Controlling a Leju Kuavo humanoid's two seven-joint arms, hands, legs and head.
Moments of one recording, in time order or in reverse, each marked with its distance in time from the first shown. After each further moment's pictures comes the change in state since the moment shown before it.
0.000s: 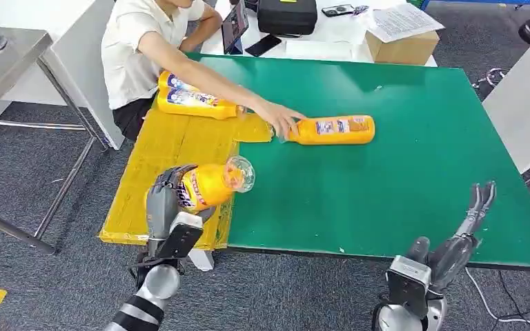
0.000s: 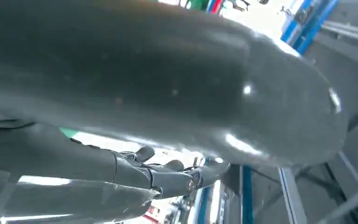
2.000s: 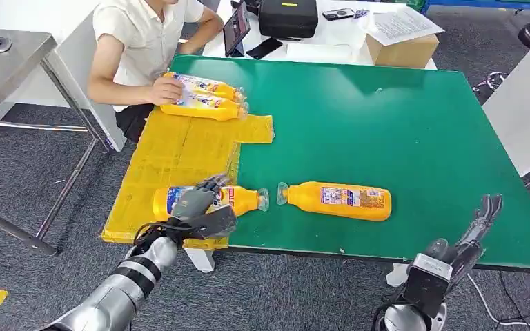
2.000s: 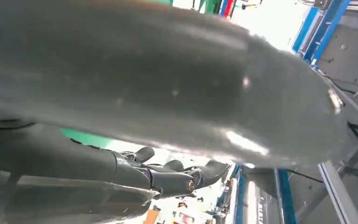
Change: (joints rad) left arm -0.259 0.074 -0.046 0.458 -0.137 -0.698 0.085; right arm -0.010 -0.018 -0.031 0.075 -0.163 0.000 0.000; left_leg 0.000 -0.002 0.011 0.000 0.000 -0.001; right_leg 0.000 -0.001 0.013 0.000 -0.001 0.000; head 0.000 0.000
